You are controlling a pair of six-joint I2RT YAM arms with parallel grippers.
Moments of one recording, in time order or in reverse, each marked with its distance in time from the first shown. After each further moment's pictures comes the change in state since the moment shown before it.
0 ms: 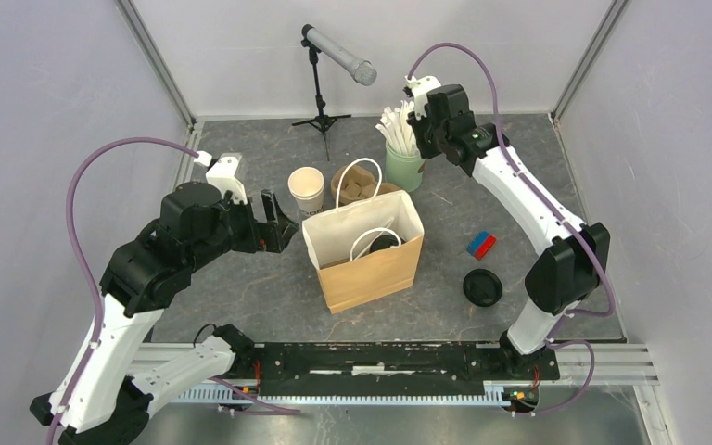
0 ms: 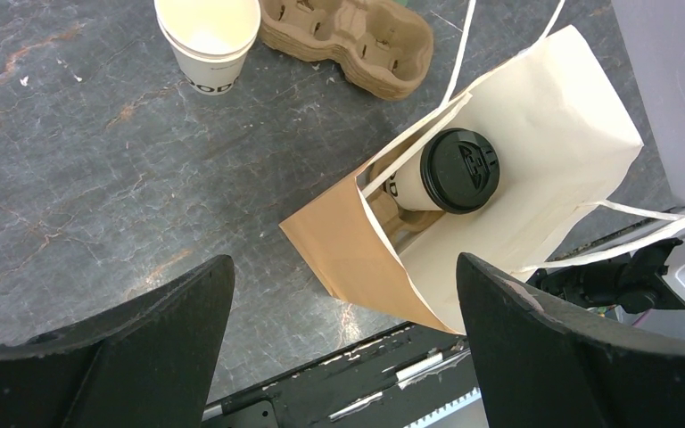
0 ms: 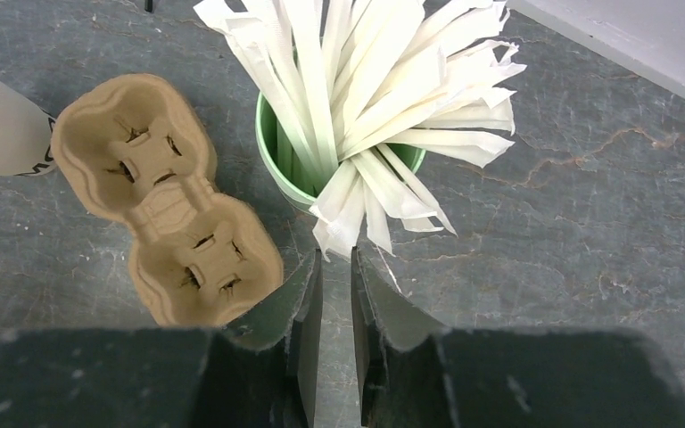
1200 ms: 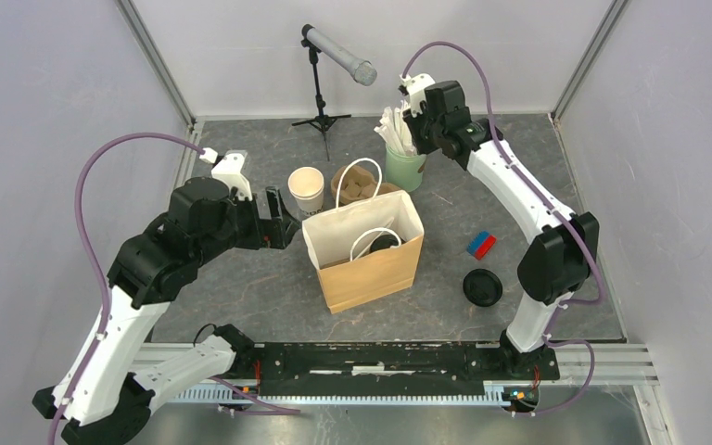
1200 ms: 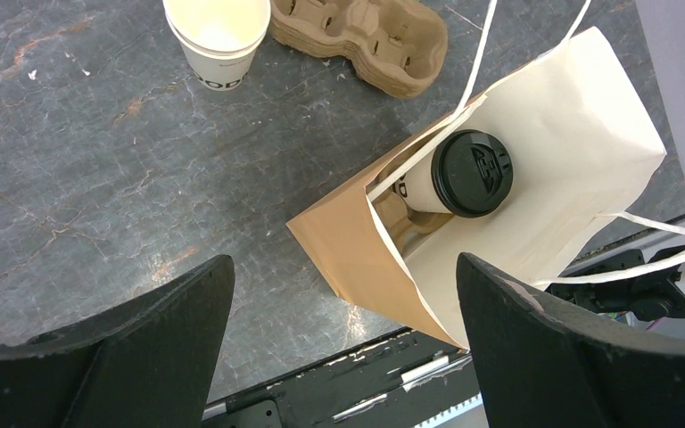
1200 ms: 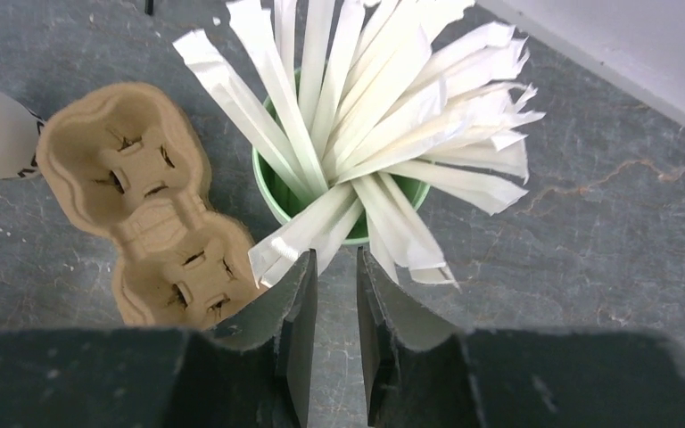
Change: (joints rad) left arm 0.000 0.027 0.001 0.000 -0.017 -0.001; right arm -0.021 0.074 0.036 0.023 -0.047 -0.057
